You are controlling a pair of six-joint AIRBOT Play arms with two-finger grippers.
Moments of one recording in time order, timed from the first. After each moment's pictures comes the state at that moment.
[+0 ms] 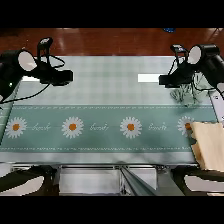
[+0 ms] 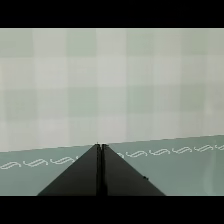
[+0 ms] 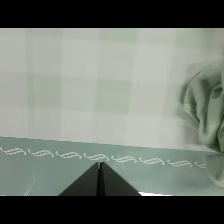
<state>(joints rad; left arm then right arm) -0.20 -1.32 1.27 1.43 -1.07 -1.72 0.13 -1.47 1.42 -1.57 1.29 1.67</state>
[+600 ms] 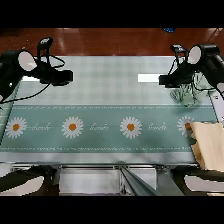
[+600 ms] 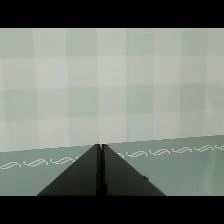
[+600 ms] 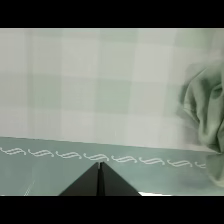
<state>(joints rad) -0.20 -1.32 1.27 1.43 -1.07 -1.72 0.13 -1.47 1.42 -1.57 1.29 1.67</state>
